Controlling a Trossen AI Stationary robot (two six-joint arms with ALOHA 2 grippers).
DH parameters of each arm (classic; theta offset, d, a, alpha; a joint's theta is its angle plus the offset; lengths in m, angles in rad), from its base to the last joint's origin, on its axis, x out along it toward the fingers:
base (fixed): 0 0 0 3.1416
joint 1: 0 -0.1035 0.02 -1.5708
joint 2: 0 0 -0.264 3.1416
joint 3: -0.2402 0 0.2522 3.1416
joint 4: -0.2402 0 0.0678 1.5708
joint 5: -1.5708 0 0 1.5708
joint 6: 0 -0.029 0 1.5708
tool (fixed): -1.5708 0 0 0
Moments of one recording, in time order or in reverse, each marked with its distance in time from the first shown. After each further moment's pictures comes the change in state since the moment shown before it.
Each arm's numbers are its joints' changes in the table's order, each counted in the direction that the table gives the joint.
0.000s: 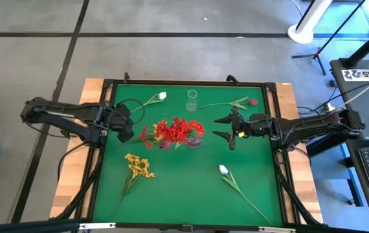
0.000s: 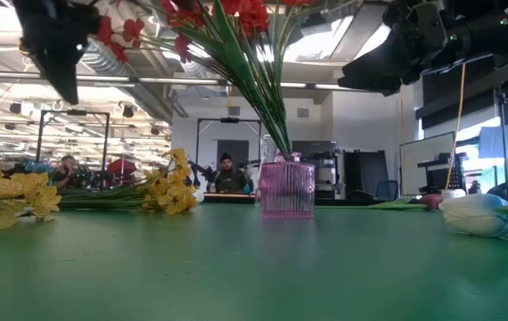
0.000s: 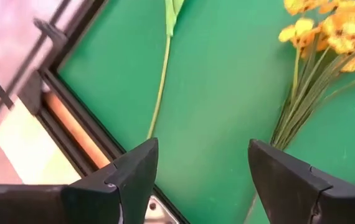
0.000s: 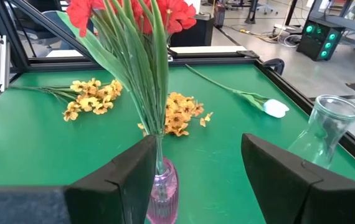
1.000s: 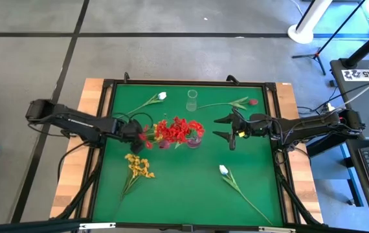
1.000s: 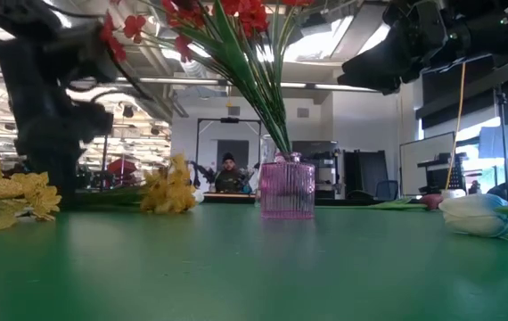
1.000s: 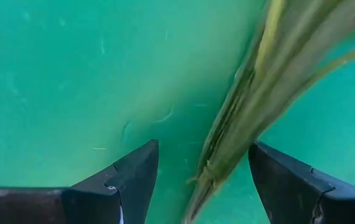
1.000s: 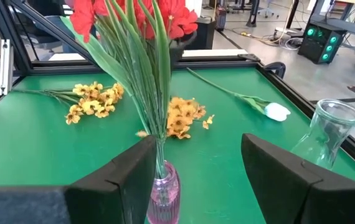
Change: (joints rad) left arm -0.067 -0.152 0.491 0.743 0.258 0.037; right arm 0.000 0.000 0.000 0.013 -0.005 0.001
